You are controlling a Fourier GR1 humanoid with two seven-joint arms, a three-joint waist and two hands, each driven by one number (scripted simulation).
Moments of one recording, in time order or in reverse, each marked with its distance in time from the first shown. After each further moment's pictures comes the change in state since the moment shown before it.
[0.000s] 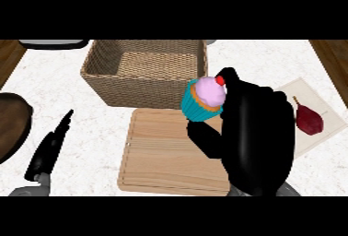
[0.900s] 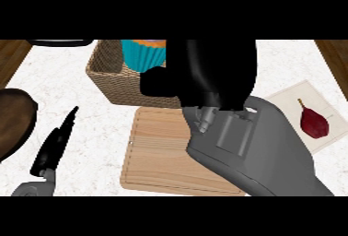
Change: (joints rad) left arm -0.030 -0.015 -0.011 0.010 -0.024 -0.002 0.004; right arm -0.535 -0.004 -0.160 0.325 -0.449 -0.035 0.121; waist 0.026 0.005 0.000
